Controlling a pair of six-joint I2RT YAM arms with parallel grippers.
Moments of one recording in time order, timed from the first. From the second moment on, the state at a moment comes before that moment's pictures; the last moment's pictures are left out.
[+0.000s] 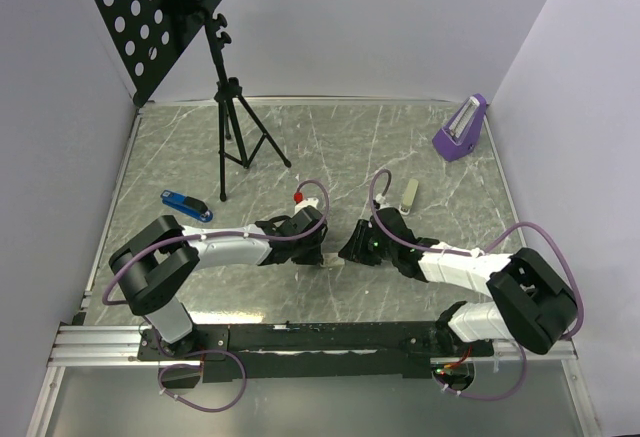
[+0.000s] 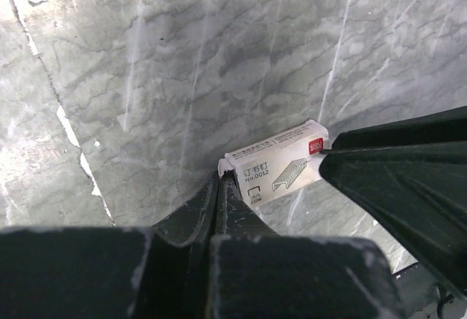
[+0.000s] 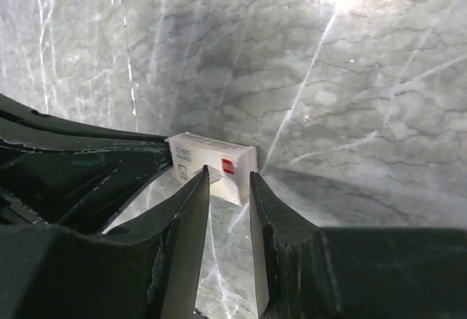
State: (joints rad) left arm -0.96 1.65 0.86 -0.15 -0.12 -0.84; right arm 0.66 1.30 0.43 0.12 -0.13 0.88
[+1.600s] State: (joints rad) left arm -0.93 1.65 0.84 -0.14 -0.09 -0.84; right arm 0.58 1.32 0.35 0.25 -0.27 0.87
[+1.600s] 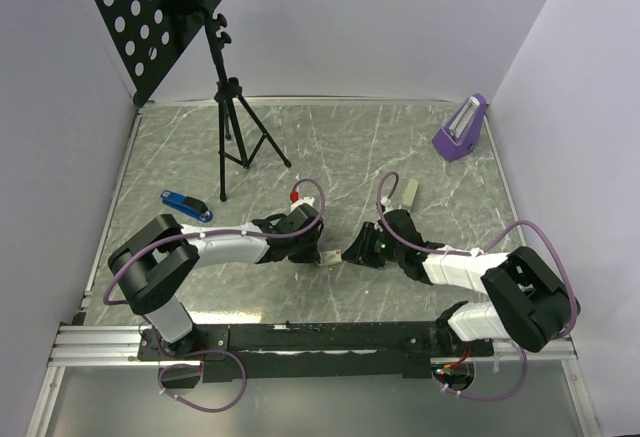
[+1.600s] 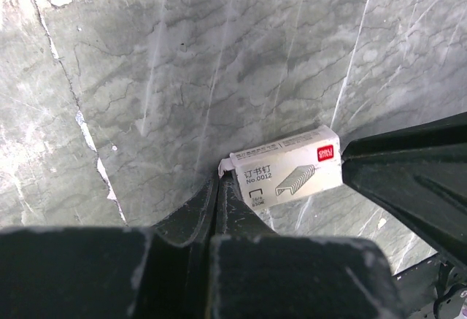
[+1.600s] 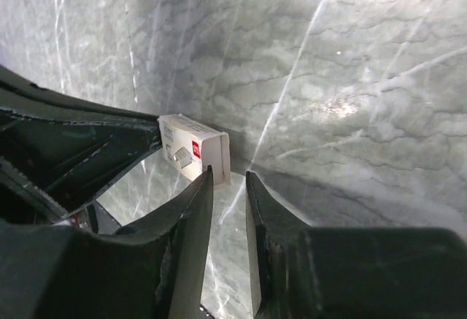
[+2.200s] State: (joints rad) left arm -0.93 1.64 0.84 -0.14 -0.09 -0.84; right arm 0.58 1.22 0.32 0.27 -0.24 0.88
